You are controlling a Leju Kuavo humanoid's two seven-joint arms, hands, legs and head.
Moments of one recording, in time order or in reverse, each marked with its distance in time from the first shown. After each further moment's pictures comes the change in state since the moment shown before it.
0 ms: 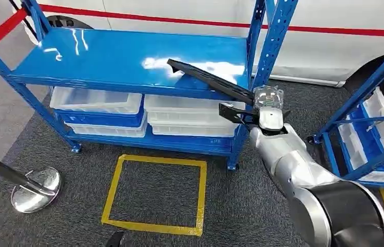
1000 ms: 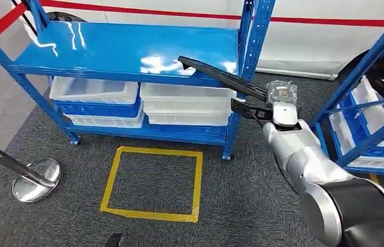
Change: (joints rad) left arm 0.003 0.003 0.015 0.000 -0.002 -0.003 -0.012; right arm -0.011 -0.060 -0.010 -0.007 -0.001 -0.011 -0.012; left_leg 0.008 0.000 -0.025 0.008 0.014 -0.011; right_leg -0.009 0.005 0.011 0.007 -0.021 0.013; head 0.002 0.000
